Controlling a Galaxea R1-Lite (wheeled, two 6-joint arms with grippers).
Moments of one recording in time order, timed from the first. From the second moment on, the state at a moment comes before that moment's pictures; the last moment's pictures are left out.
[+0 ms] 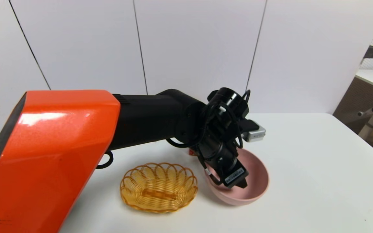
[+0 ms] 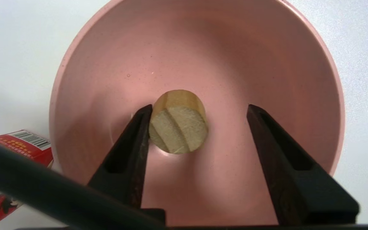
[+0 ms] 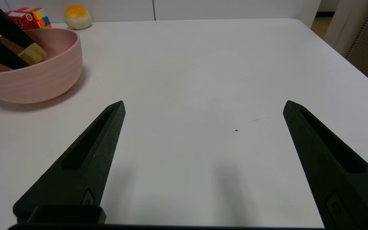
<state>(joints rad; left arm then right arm) -0.89 2.24 -1.97 0.63 -0.22 0.29 0.00 0.00 0.00 -0.03 0.00 0.02</state>
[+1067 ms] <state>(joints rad) -0.75 1.84 -1.89 0.89 -0.21 0.30 0.01 0.00 0.00 -0.03 0.00 0.02</state>
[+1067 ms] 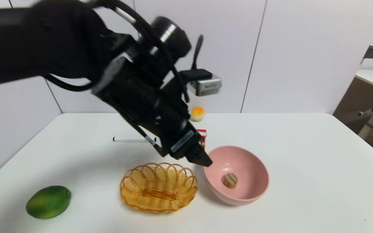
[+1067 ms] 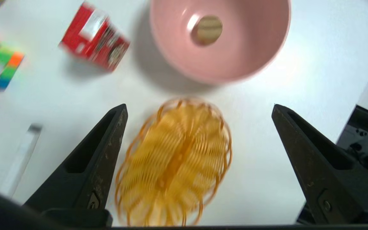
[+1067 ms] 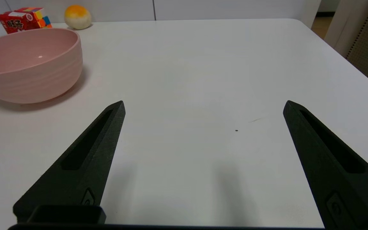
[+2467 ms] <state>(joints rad) -0.01 0.36 -0.35 0.19 -0.17 0.04 0.01 0.00 0.00 -0.03 0.00 0.01</state>
